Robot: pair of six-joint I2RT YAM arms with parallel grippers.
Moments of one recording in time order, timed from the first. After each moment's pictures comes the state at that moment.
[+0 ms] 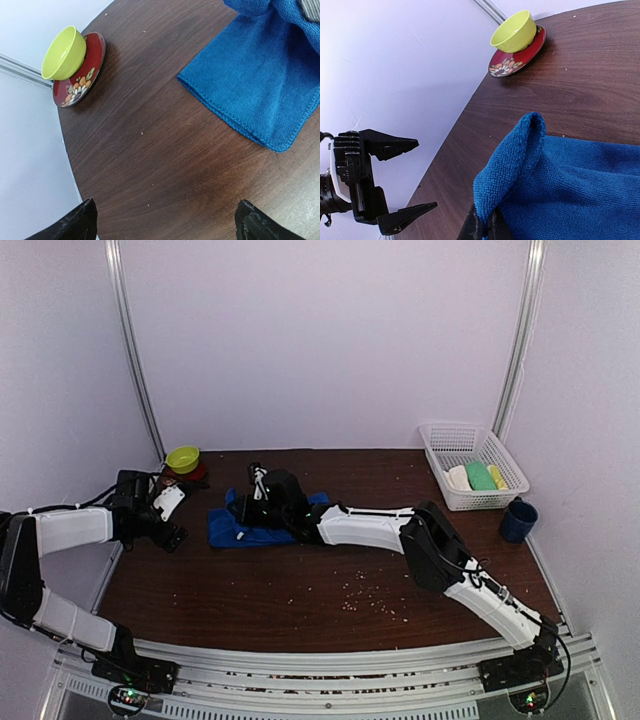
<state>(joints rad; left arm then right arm) -0.08 1.33 0.66 -0.11 -0.01 0.62 0.96 2.72 2.32 0.18 -0.15 0.77</state>
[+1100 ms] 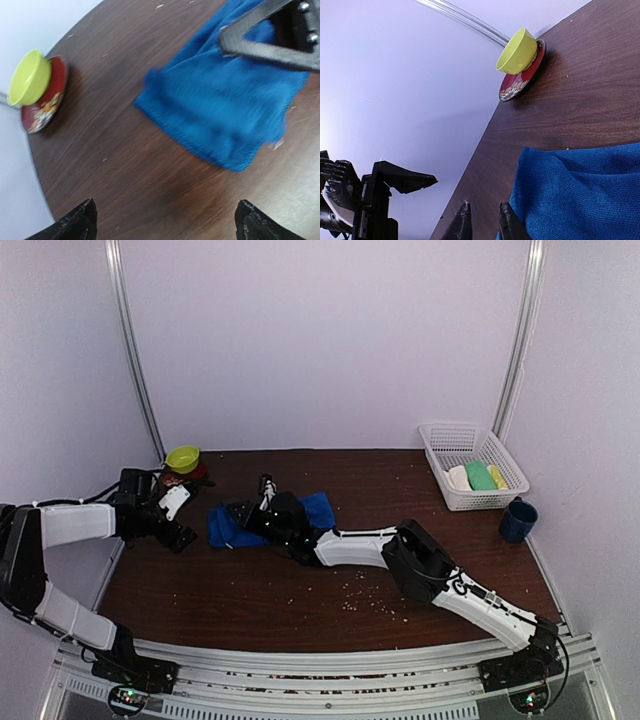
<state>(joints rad) -0.08 1.37 0.69 -0.12 0.15 0.61 0.96 2.92 2.37 0.56 -0.08 1.00</state>
